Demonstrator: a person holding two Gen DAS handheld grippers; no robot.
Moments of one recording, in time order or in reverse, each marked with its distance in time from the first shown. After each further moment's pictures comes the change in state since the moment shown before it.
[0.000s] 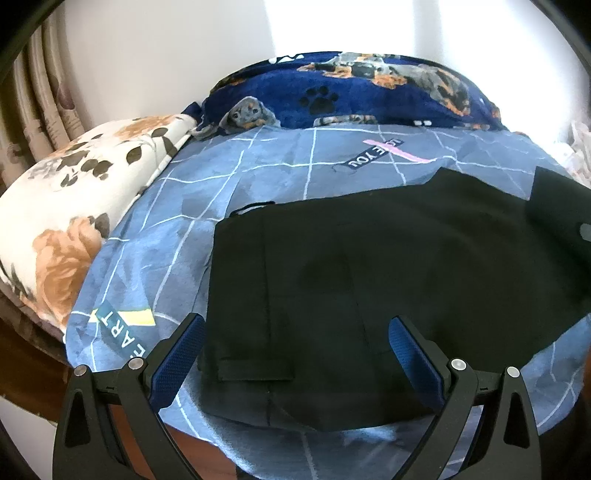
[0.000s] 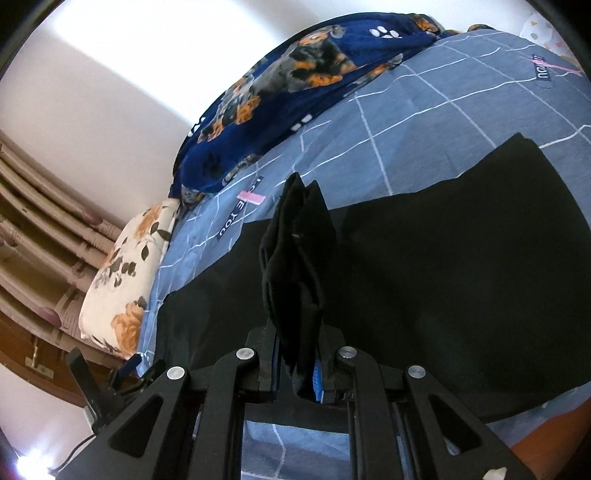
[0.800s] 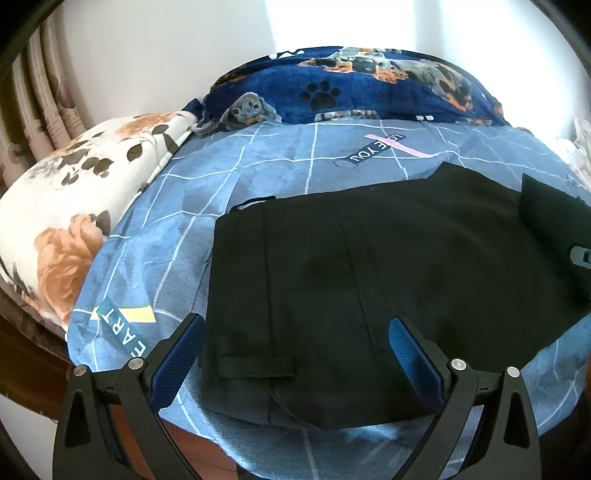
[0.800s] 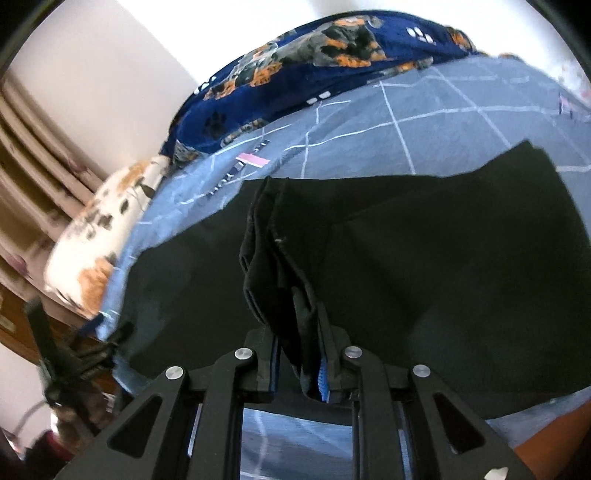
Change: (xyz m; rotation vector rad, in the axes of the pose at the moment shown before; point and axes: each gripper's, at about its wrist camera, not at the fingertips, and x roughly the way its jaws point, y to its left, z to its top) left arm 0.002 0.000 -0.002 0.001 0.012 0.006; right arm 0.027 0.030 -0.022 -0.185 0.052 -0.143
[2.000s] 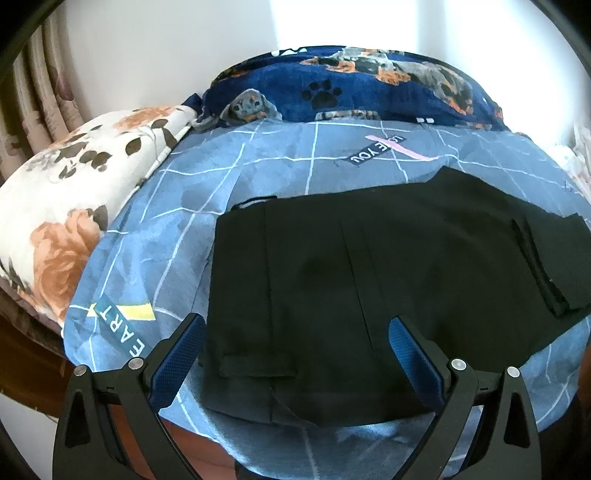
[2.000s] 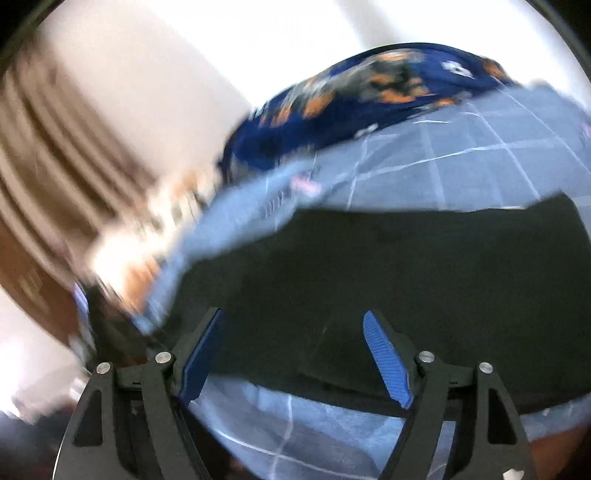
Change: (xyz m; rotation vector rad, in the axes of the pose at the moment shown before) left arm -0.002 0.006 0.002 -0.019 0.006 -0.027; right arm -0.056 -0.026 0.000 -0.001 -0.124 0.244
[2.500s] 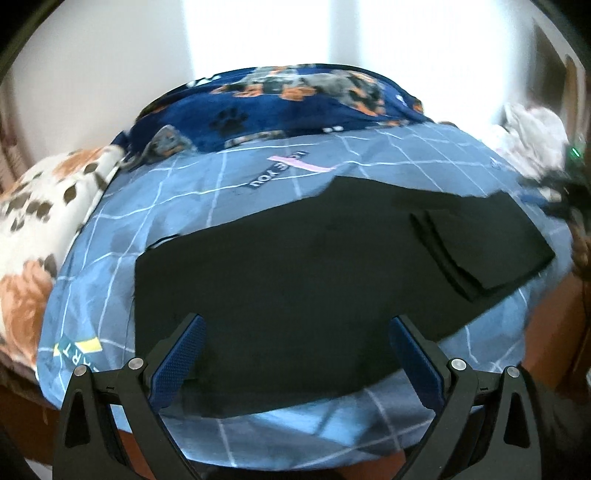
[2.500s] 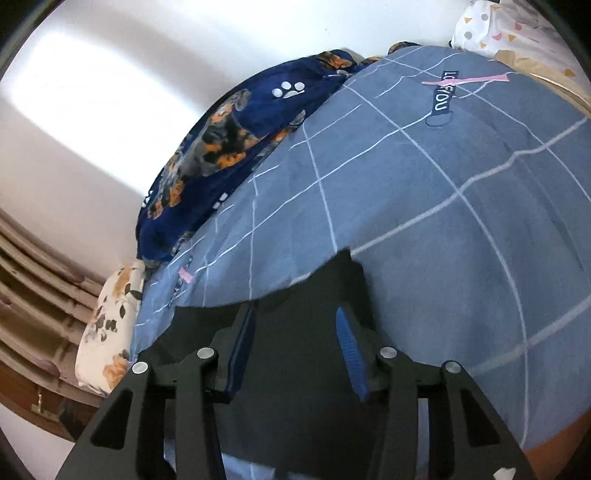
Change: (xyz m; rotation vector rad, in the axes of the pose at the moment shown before) left arm -0.044 -0.061 0.006 0.173 -0.043 -0.220; right arm -0.049 -0.154 0.074 0.304 -0.053 -0.181
